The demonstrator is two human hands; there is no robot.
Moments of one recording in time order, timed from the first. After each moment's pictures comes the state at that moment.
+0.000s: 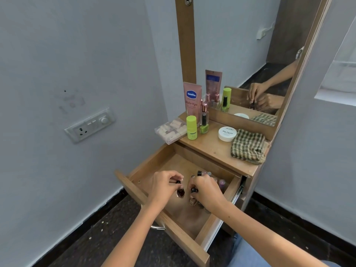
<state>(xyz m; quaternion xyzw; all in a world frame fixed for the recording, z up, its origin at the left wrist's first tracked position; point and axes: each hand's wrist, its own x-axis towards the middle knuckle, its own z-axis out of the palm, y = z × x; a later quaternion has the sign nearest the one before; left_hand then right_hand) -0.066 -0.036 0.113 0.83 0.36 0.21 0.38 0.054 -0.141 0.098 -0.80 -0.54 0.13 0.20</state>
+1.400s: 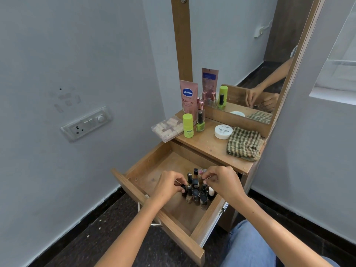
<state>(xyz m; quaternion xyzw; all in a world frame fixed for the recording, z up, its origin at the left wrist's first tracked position) -0.043 -0.033 0.089 0.89 0.33 0.06 0.33 0.097 -0.179 0.105 -0.81 -0.45 0.13 0.34</state>
